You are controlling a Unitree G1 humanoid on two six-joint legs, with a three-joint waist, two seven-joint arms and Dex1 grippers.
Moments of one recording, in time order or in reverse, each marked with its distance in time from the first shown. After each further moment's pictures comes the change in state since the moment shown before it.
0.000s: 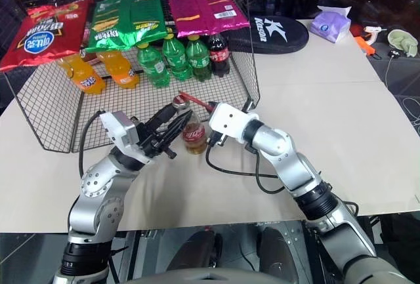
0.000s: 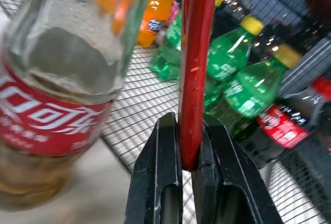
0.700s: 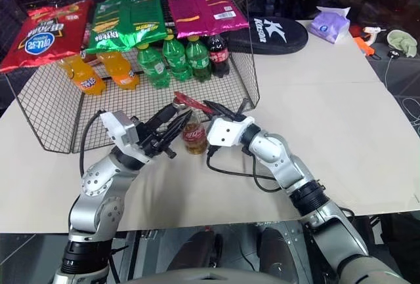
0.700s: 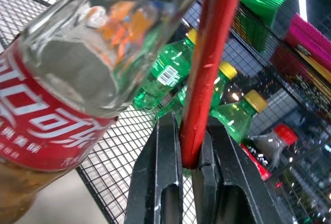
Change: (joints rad) left arm -0.008 0.001 0.000 0.021 -0.008 -0.004 -0.008; right arm -0.023 0.022 -0.003 0.254 -0.198 -0.435 -0.143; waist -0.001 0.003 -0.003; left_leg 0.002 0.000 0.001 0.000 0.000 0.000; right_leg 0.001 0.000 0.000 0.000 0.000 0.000
